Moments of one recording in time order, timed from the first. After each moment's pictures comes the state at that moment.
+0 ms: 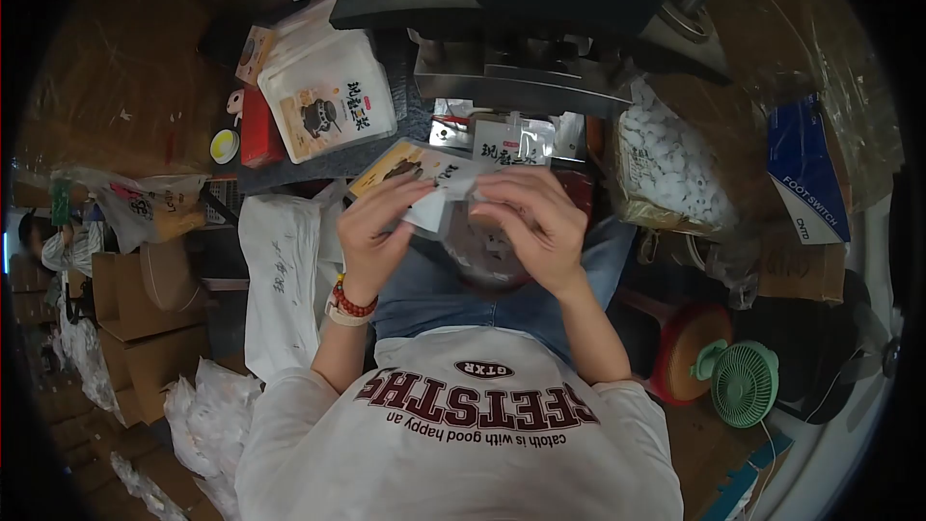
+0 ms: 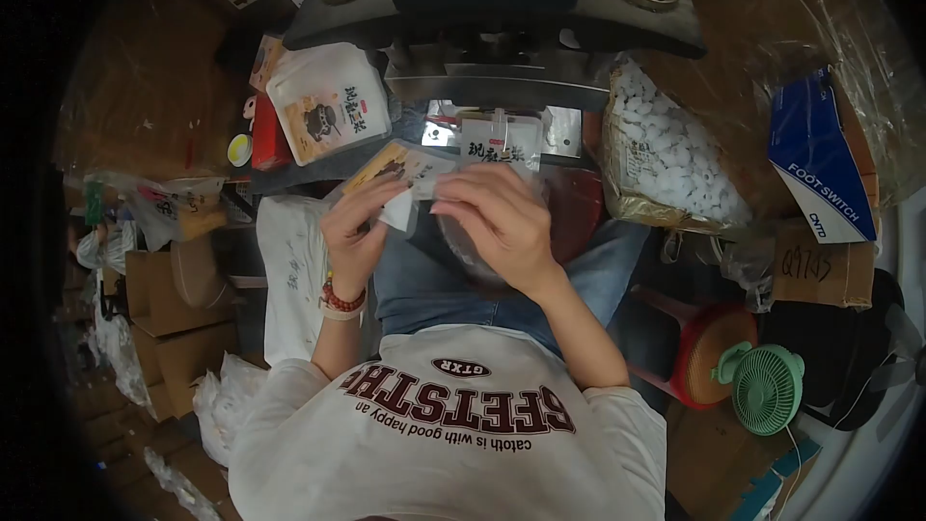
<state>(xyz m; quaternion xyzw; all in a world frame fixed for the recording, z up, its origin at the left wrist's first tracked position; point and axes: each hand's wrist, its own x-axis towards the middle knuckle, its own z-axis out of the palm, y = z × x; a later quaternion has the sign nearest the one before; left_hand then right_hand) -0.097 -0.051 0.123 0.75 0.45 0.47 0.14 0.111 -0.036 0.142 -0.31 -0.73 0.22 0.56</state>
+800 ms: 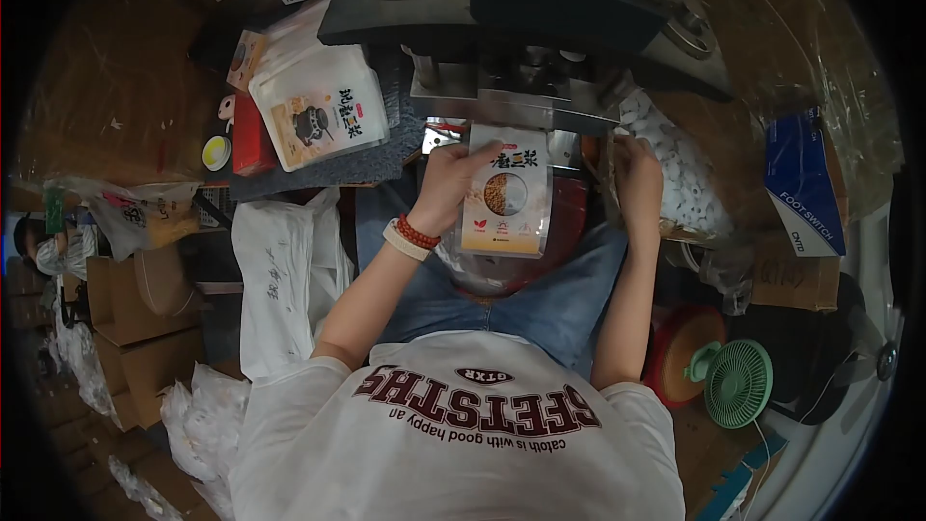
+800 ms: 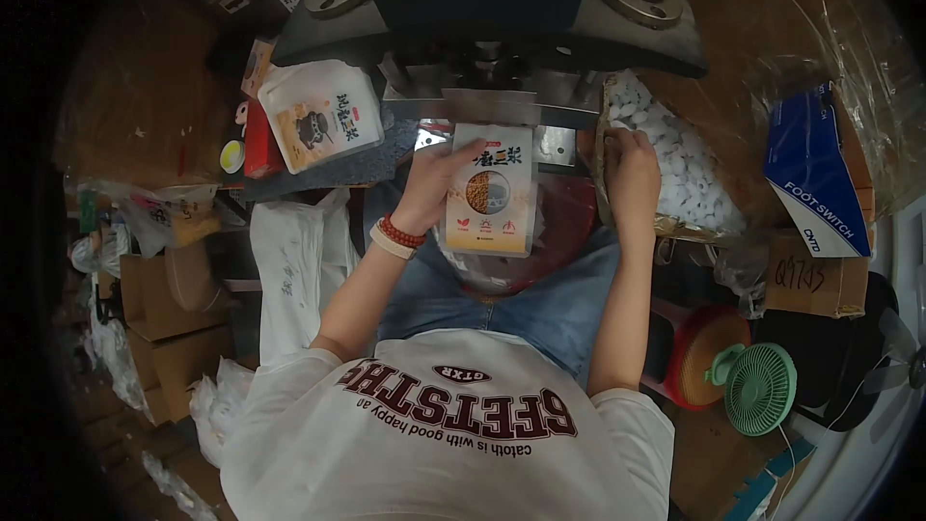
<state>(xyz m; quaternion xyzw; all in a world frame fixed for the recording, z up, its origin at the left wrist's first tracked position) -0.019 0.030 0.068 0.29 0.40 0.47 0.73 0.238 0.028 0.091 -0.68 -0.67 0.07 0.31</state>
